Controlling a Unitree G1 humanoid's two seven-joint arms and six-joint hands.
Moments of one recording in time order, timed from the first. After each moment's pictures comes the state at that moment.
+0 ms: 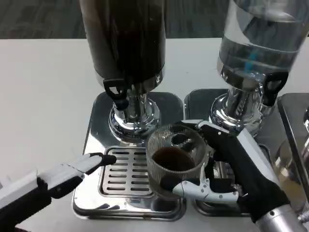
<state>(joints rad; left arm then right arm) 0.24 0.81 0.11 0.36 -0.19 -1.19 -0.73 0.28 -0.18 0.21 -0.29 -0.35 -0.22 0.10</state>
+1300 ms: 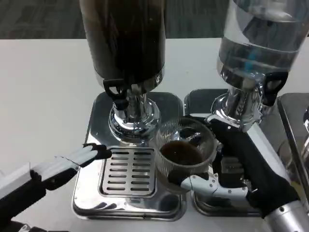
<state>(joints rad) 0.25 0.81 0.14 0.34 -0.18 -1.17 -0.69 0.28 -0.20 0.17 -0.32 -0.32 -0.22 0.11</state>
